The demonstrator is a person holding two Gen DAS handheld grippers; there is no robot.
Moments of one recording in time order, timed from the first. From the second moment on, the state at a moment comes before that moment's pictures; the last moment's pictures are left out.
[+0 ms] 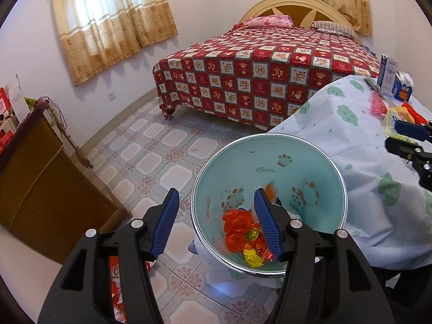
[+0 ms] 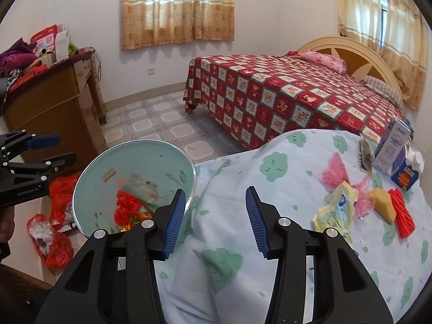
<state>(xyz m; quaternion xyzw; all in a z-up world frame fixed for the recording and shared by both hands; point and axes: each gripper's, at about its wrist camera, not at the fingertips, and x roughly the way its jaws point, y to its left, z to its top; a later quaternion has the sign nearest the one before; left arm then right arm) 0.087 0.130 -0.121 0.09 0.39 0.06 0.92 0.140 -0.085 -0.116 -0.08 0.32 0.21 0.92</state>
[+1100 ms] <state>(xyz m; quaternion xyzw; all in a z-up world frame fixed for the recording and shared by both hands) 0.127 -0.142 -0.140 0.12 0.41 -0.10 0.90 0.040 -0.399 -0.151 0.10 0.31 -0.10 0.94</state>
